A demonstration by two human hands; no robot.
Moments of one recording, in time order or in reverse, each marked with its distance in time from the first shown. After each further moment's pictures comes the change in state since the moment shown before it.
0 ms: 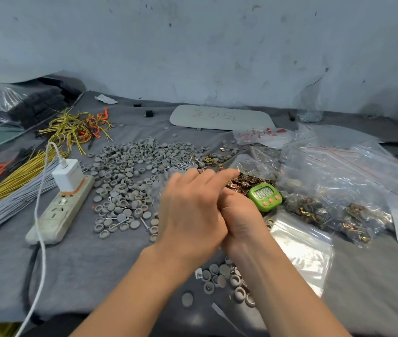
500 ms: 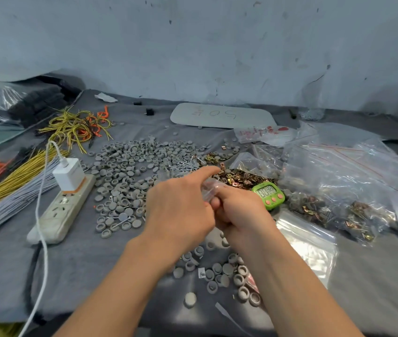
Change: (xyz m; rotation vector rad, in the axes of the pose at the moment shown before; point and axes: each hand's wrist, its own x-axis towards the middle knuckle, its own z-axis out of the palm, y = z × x) left_hand 0.006 -0.023 -0.002 0.066 -0.200 -0.166; right_hand 0.003 -0.011 0.004 -0.306 0.343 0.071
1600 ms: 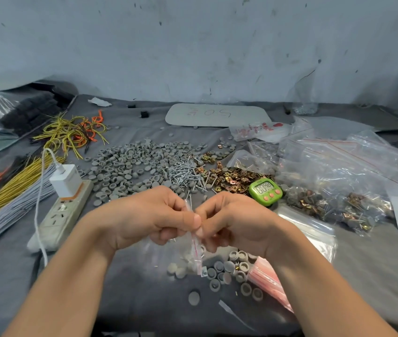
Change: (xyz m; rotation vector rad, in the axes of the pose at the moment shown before) left_hand 0.015 -0.057 -0.032 -0.948 -1.034 -0.198; right_hand -0.006 -0.010 -0.027 -0.429 -0.842 -0.044
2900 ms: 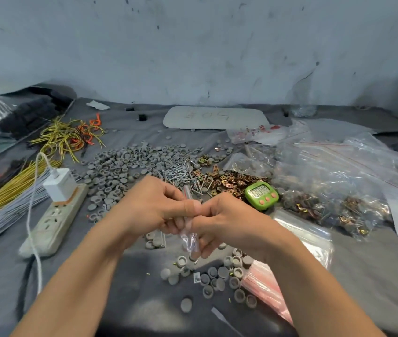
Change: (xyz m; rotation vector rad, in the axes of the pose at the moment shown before) left_hand 0.016 0.008 0.013 0.040 0.416 0.074; right_hand -0.009 -0.002 0.001 -0.188 0.150 -0.001
